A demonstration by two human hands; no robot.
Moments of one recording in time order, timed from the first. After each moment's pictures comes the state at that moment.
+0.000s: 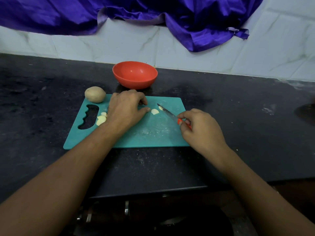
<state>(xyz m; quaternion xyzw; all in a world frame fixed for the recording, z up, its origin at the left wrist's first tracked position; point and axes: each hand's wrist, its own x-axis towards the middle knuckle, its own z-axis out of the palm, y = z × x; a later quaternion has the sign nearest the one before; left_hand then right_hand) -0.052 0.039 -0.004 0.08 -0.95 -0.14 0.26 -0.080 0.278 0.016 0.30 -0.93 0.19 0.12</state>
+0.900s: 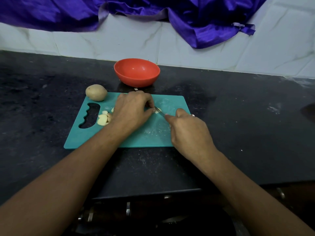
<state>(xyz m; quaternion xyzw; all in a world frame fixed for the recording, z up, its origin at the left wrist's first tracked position) -0.049 0.052 -0.002 0.06 -0.96 -0.15 0.24 -0.062 0.246 0.007 0.36 -0.92 0.06 0.14</state>
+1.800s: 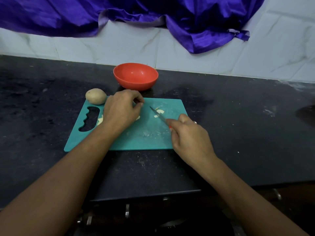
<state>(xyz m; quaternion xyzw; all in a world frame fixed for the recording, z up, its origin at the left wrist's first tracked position) -0.044 0.034 0.003 0.12 -0.93 -0.21 0.28 -0.057 0.258 0.001 0.35 -0.92 0.14 0.14</state>
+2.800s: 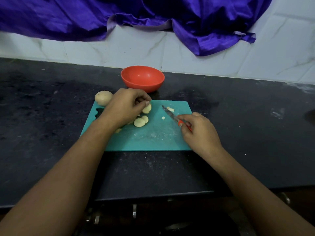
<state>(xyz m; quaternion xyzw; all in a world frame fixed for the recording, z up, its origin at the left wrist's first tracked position) -0.037 0.010 0.016 0.03 -0.92 -0.32 0.22 -0.090 0.258 -0.006 0.28 -0.92 0.26 0.11</state>
